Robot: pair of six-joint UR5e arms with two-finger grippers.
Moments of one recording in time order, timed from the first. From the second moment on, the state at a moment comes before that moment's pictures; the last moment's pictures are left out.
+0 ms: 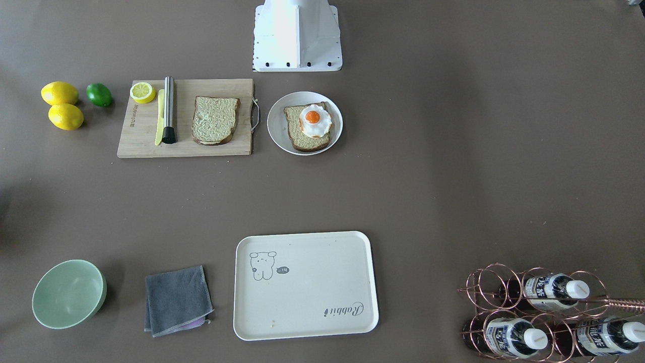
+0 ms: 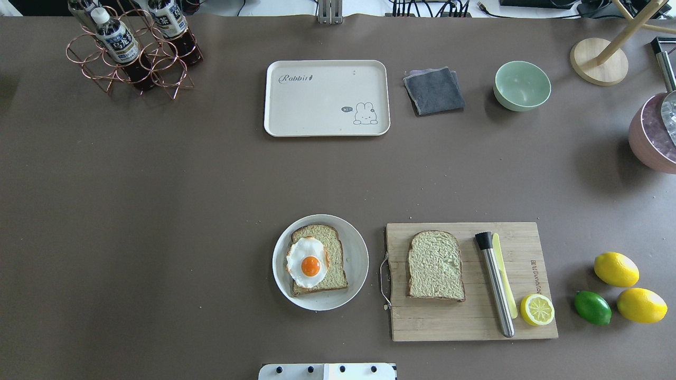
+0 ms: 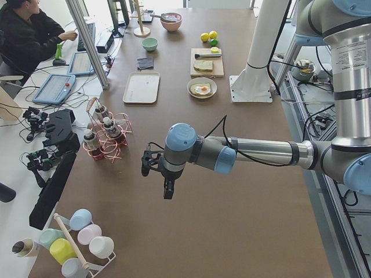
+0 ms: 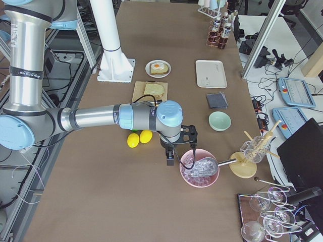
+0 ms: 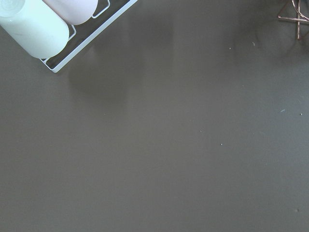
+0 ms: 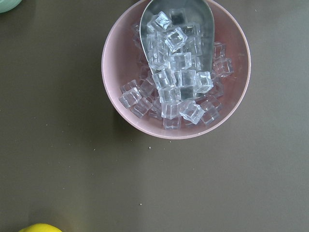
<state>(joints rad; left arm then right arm) -1.56 -1.38 -1.81 -1.83 -2.30 -0.25 1.62 -1.71 1.87 -1.71 2.38 -0.09</state>
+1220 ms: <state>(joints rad) -1.56 -1.39 -1.81 -1.86 -2.31 -0.25 1.62 -1.71 1.87 -1.71 2.38 -0.10</state>
